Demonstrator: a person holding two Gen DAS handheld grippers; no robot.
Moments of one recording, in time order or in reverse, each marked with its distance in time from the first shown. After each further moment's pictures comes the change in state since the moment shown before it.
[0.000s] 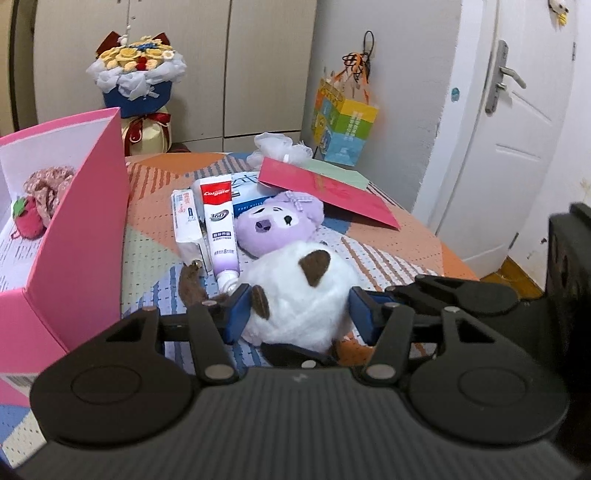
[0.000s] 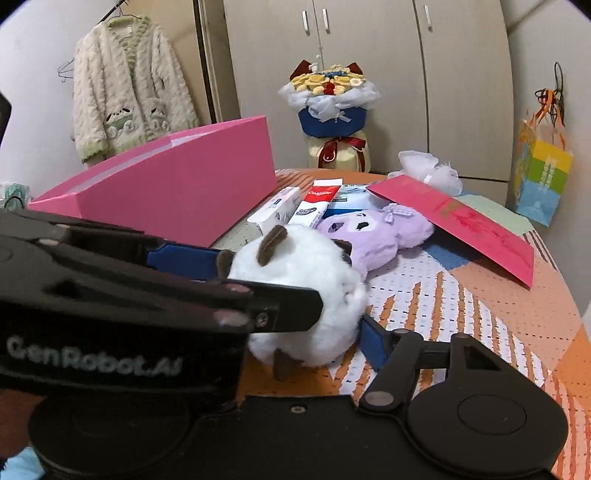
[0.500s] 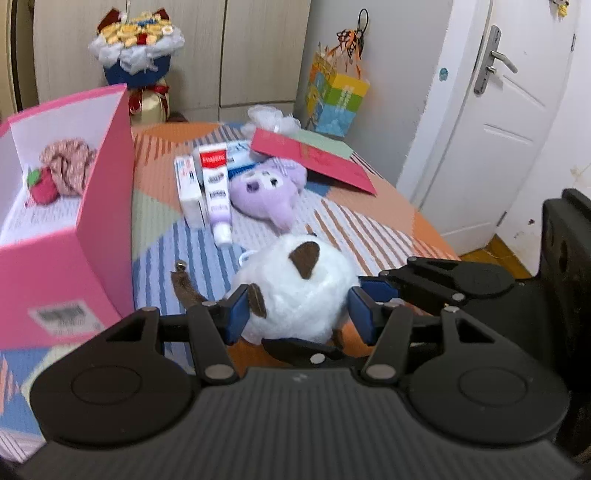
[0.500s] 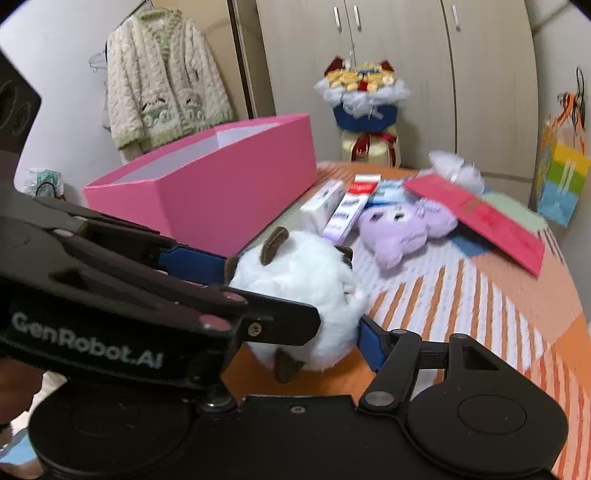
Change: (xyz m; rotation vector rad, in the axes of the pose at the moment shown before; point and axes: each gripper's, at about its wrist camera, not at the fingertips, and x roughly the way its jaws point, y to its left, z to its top) left arm -0.047 -0.010 -0.007 -0.030 0.128 -0.038; right arm -0.044 0.020 -0.002 -0.007 0.092 0.090
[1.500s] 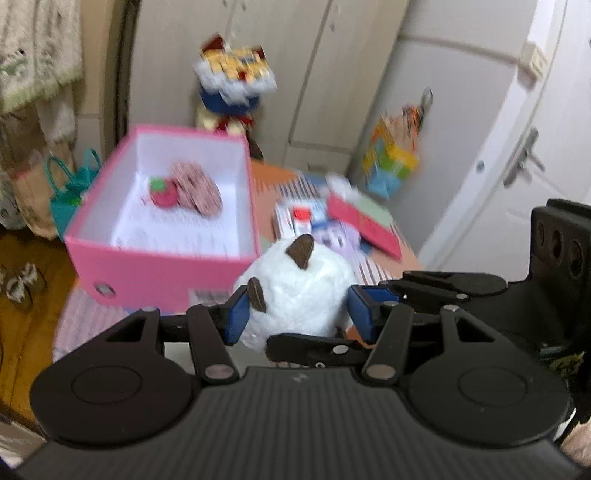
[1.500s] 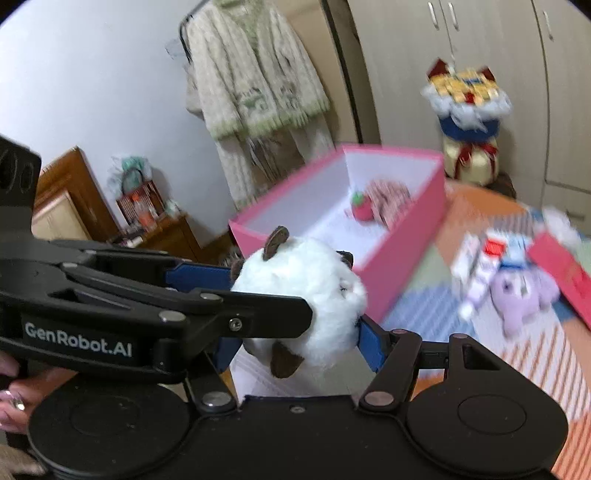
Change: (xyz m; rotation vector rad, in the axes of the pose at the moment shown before) left arm -0.162 0.047 0.015 -0.233 -0.143 0.126; right arm -0.051 0.095 0.101 -0.063 0.044 0.300
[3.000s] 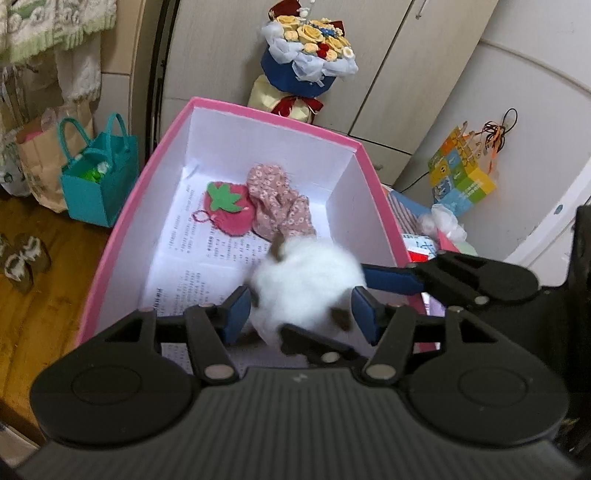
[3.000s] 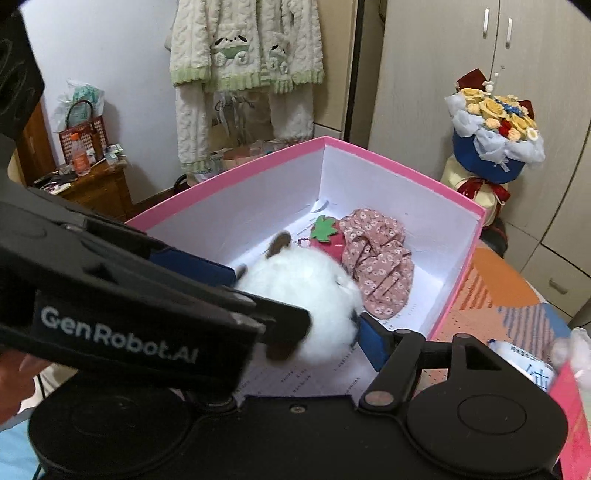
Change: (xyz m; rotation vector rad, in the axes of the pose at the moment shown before) left arm 0.138 0.137 0.064 -0.126 0.091 0.058; right arm 0.169 -0.024 0.070 -0.240 0.141 -0.213
